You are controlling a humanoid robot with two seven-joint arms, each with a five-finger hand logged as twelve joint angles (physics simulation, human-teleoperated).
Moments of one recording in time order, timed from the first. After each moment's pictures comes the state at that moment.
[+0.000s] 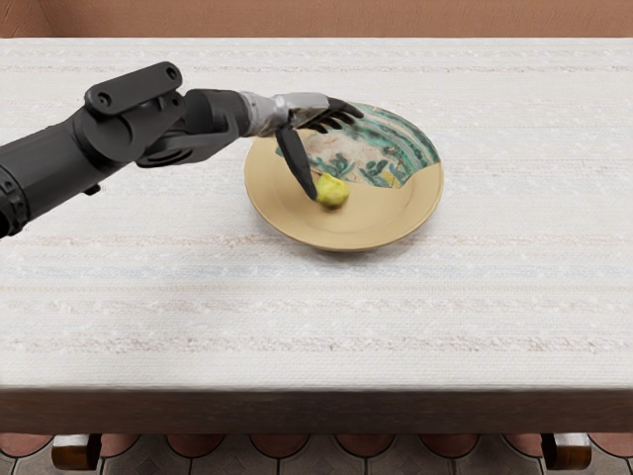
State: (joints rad) left arm -1.44 0.06 0.23 -0.52 0.48 -0.37 -0.17; right arm -0.04 0.00 -0.06 0.17 0.03 -0.14 -0.03
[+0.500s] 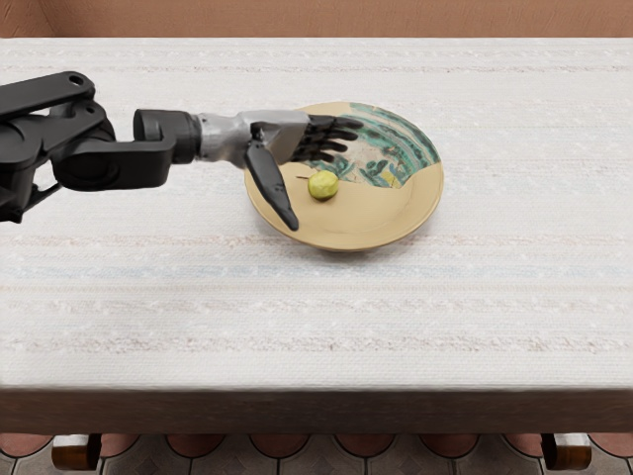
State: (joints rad) left arm -1.35 0.37 0.05 -0.92 0.29 -0.57 -0.17; right arm -0.04 0.00 -0.06 0.17 0.03 -0.14 -0.03
